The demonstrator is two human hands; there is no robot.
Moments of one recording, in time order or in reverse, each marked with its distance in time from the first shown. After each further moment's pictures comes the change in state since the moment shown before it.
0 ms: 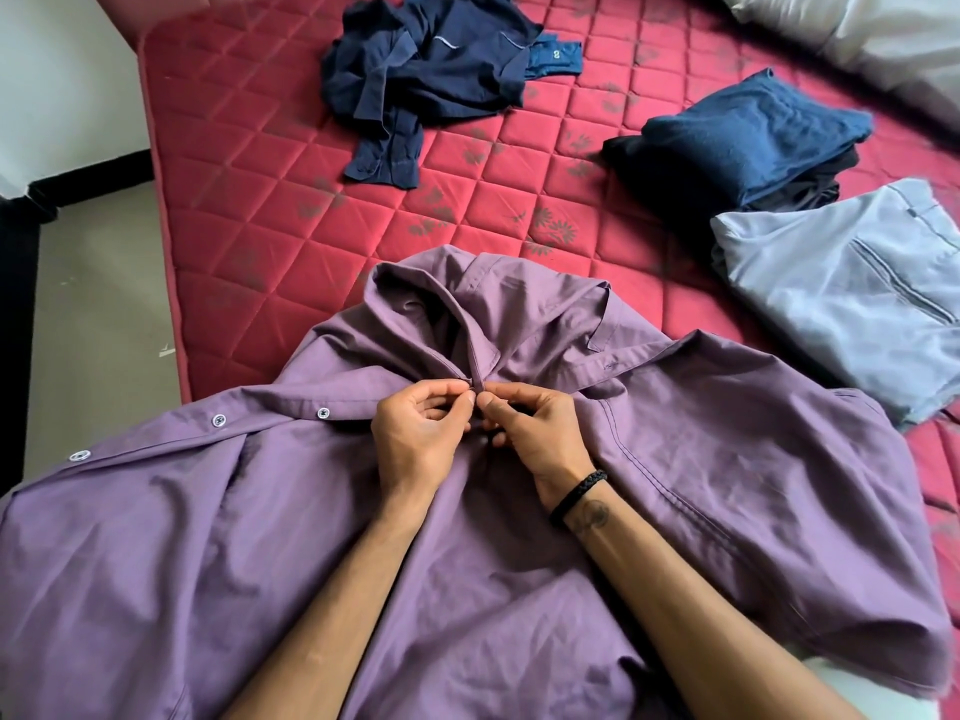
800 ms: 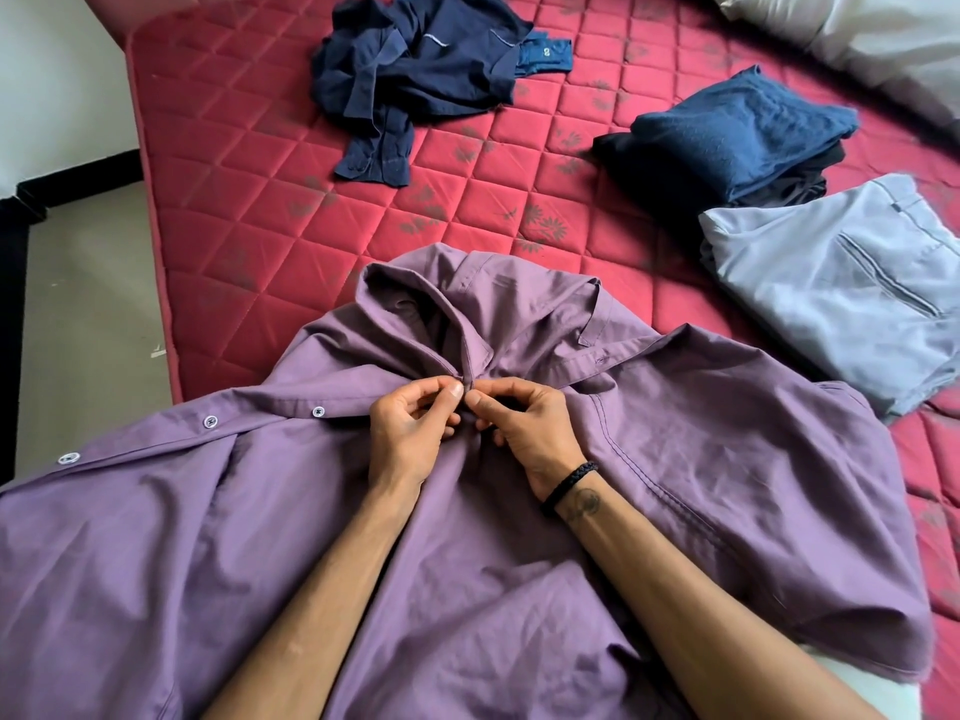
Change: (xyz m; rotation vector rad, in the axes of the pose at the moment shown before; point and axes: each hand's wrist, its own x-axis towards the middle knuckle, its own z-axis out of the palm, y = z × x) left_hand 0.002 -0.004 -0.003 -0.084 -0.087 -0.095; right_hand 0.001 0.002 -0.005 0.016 -0.026 -0.016
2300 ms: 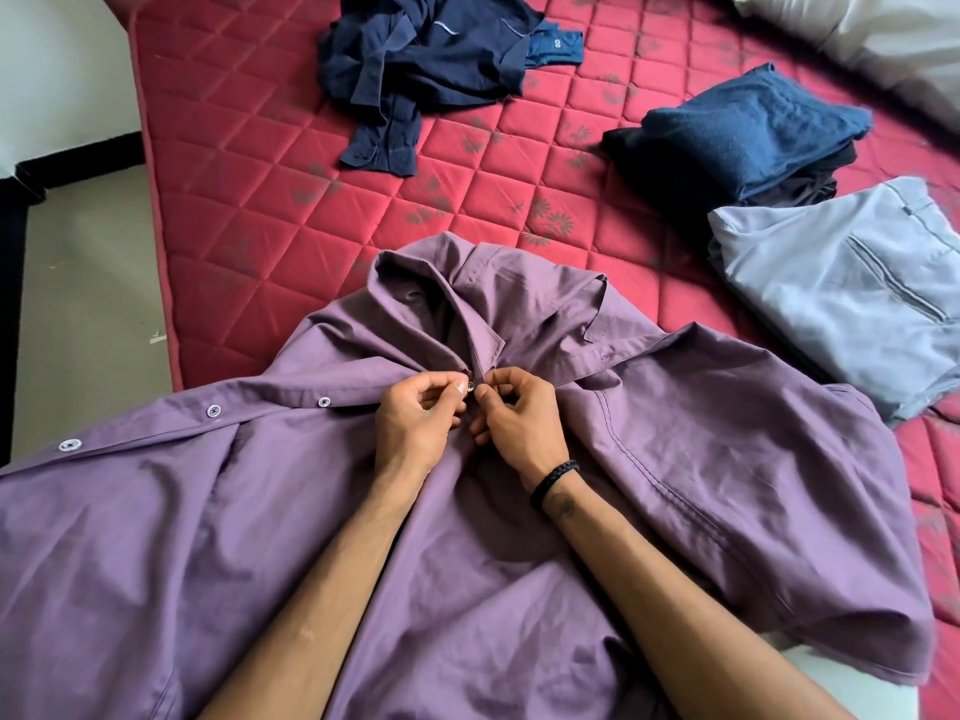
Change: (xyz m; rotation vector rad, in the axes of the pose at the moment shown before) left_hand 0.014 -0.018 0.002 0.084 -0.034 0.006; right_hand 0.007 0.009 0.012 -0.305 0.098 -0.054
